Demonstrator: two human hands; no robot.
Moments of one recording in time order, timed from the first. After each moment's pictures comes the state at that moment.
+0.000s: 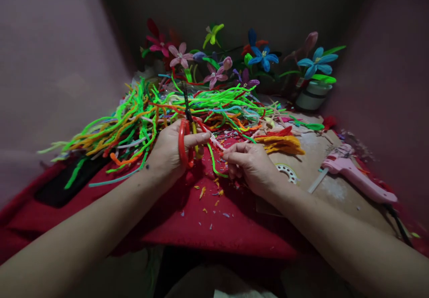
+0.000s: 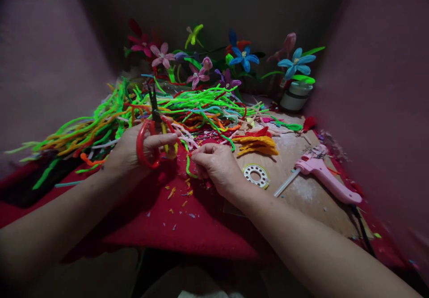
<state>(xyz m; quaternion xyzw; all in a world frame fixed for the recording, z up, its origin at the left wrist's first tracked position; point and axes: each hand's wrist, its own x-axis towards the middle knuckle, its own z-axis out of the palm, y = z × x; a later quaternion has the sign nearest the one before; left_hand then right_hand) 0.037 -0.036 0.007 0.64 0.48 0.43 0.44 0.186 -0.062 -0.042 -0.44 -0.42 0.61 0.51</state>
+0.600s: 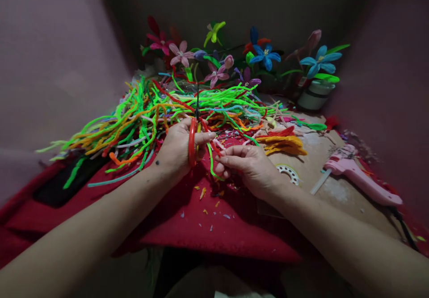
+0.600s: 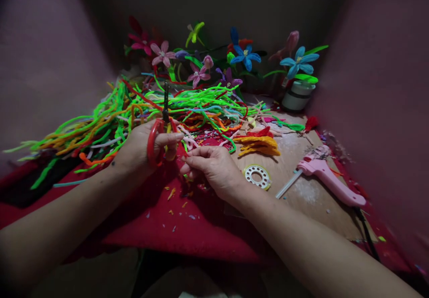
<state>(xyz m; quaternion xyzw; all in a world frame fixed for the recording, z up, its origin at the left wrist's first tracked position) 0.040 -0.020 -0.010 0.54 0.45 0.48 0.54 0.186 -0.064 -0.042 -0.39 -0.43 0.67 0.46</state>
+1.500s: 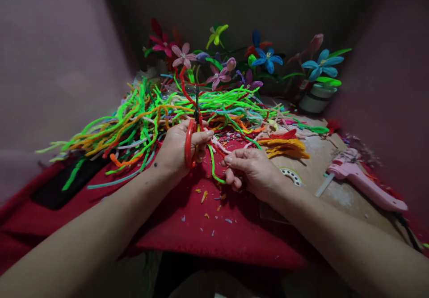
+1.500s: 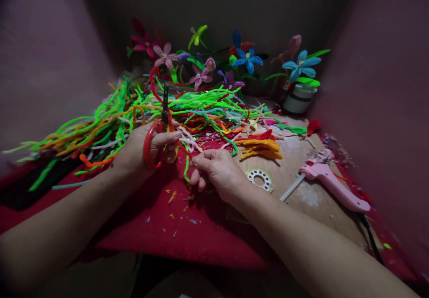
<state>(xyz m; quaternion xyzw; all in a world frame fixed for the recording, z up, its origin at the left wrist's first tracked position) 0.036 -0.016 -0.015 0.52 0.41 0.49 0.56 0.189 -0.060 -0.045 -0.42 -0.42 0.69 0.42</state>
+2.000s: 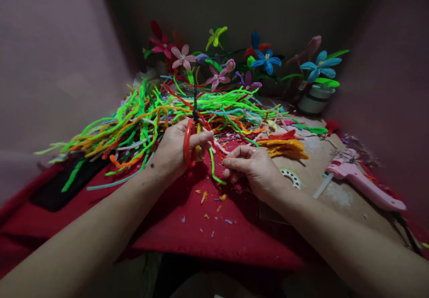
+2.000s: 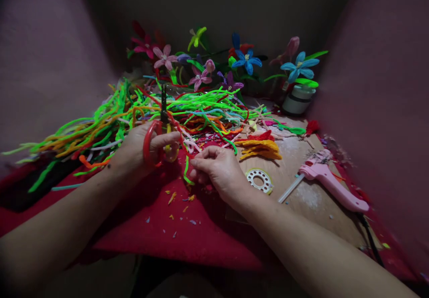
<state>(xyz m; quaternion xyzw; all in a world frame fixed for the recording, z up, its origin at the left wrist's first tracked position) 0.030 -0.016 -0.010 0.57 0.42 0.46 0.53 0.189 -0.063 -0.044 -0.46 -0.42 0.62 0.49</state>
